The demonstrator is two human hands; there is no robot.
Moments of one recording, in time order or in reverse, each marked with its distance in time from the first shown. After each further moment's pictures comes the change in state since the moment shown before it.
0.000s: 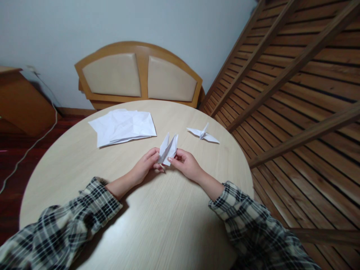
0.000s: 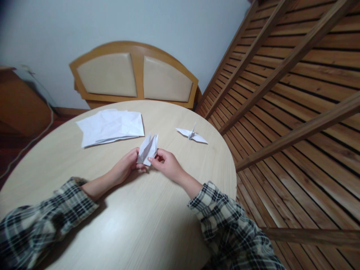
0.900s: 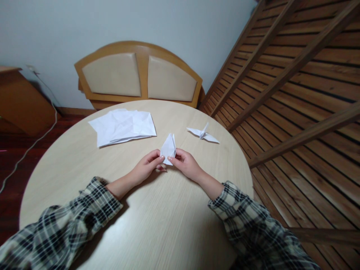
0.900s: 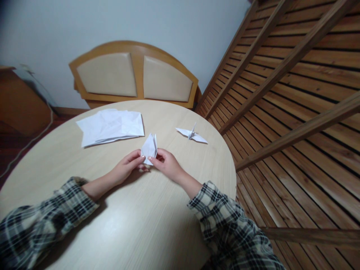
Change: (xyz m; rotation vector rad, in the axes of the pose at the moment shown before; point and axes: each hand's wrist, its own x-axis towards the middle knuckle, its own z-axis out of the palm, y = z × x) left_hand -0.002 0.004 0.007 0.145 0.019 0.005; right_hand 0.002 0.001 0.000 0.006 0.004 -0.002
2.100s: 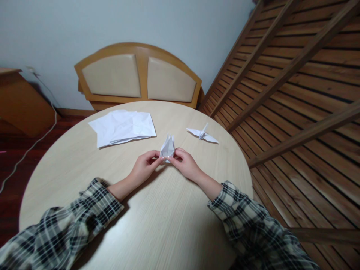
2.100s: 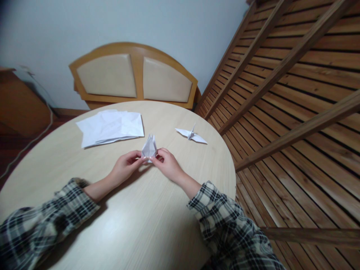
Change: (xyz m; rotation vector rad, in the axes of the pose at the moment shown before) left_hand 0.002 0.004 0.000 0.431 0.160 0.215; right_hand 0.003 0.002 -0.002 -0.291 0.084 -0.044
